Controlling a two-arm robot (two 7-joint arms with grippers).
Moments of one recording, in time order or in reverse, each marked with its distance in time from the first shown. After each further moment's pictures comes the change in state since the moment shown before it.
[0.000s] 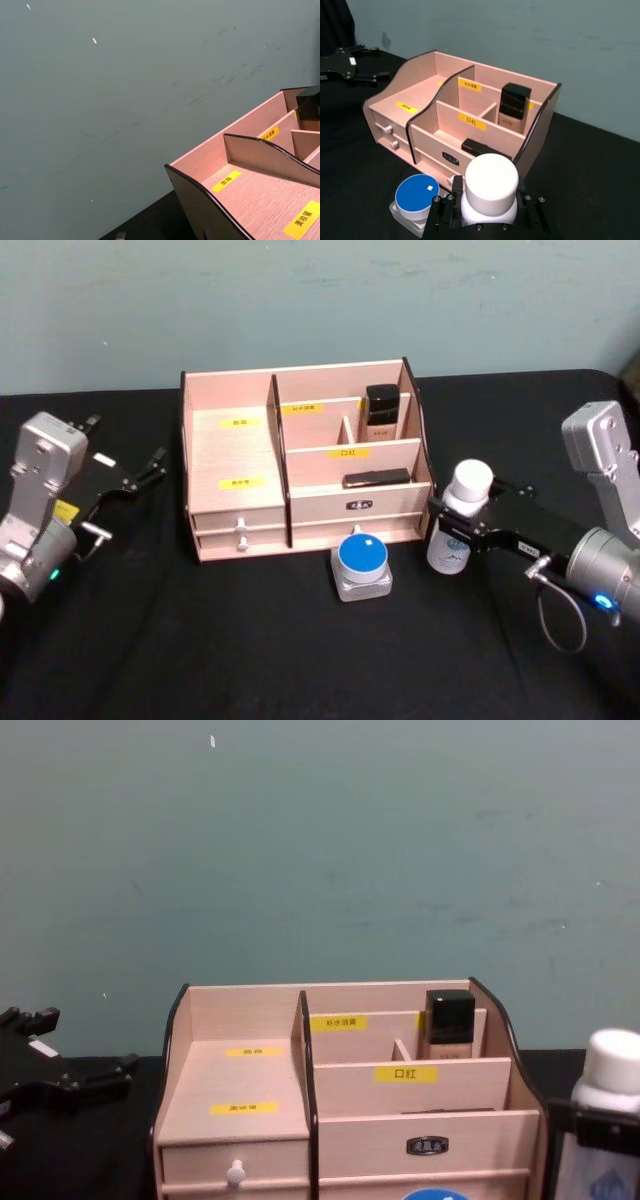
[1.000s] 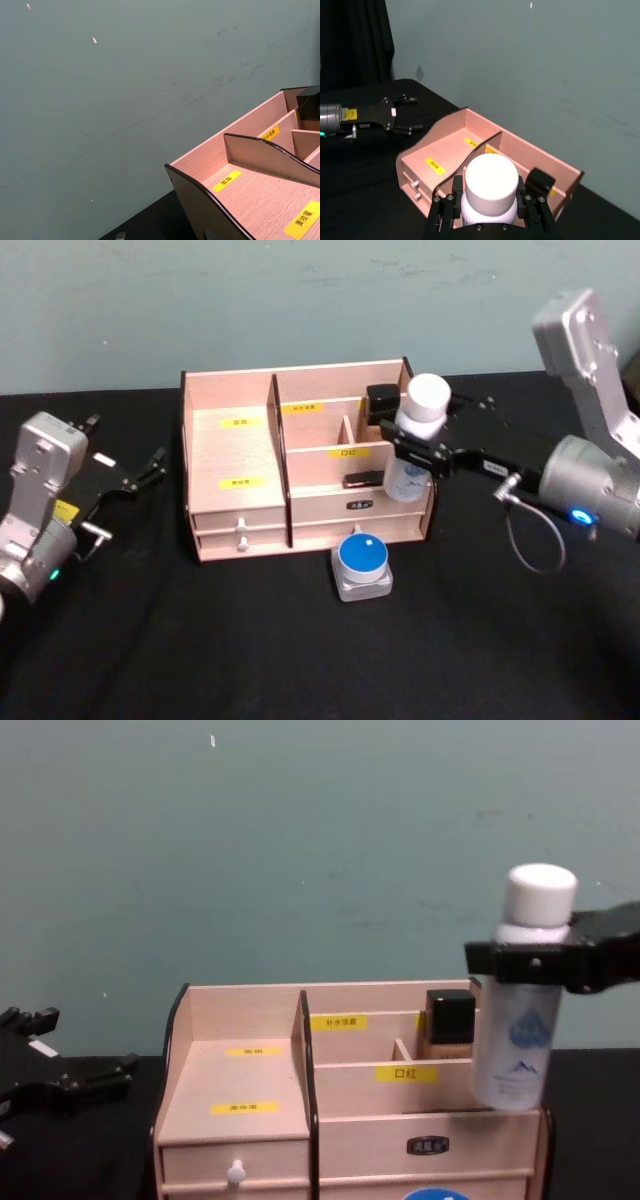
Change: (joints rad) left arm 0.000 0.000 0.000 0.000 0.000 0.000 0.000; right arm 0.197 0.025 -0.078 -0.101 0.023 0.105 0.039
